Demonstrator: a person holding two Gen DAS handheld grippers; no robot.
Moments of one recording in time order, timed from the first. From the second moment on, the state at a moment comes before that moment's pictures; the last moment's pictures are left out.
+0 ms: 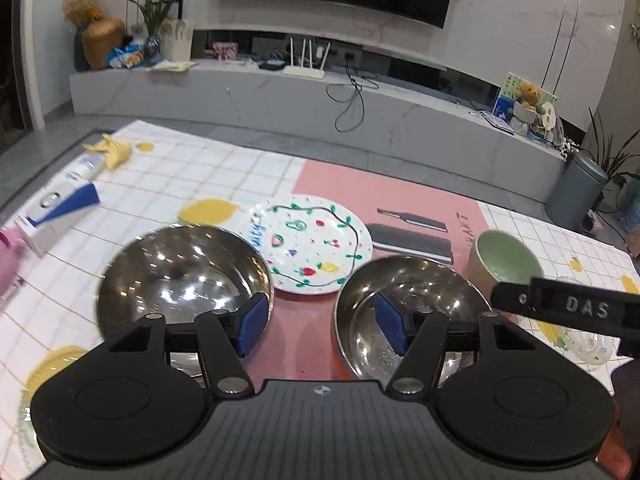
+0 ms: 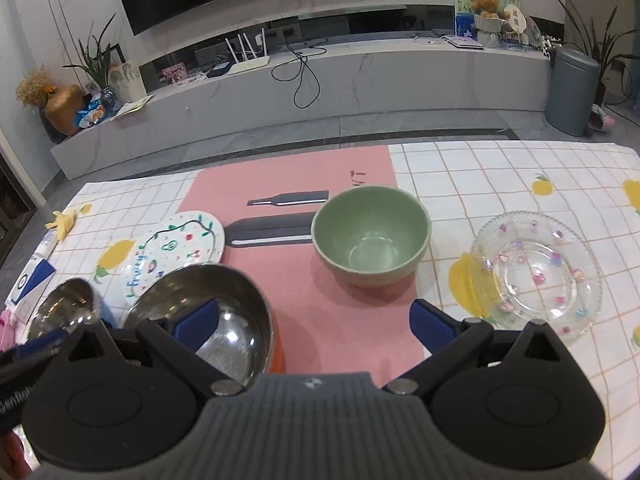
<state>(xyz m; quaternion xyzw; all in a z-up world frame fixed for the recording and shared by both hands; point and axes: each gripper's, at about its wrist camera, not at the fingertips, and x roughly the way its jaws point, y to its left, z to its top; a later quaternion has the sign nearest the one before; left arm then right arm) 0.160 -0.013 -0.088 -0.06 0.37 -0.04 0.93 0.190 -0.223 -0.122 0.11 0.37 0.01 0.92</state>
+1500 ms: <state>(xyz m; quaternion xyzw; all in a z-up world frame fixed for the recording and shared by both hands) 0.100 -0.017 -0.085 -0.07 0.41 -0.06 0.91 0.111 -0.213 -0.137 0.16 0.41 0.07 0.89</state>
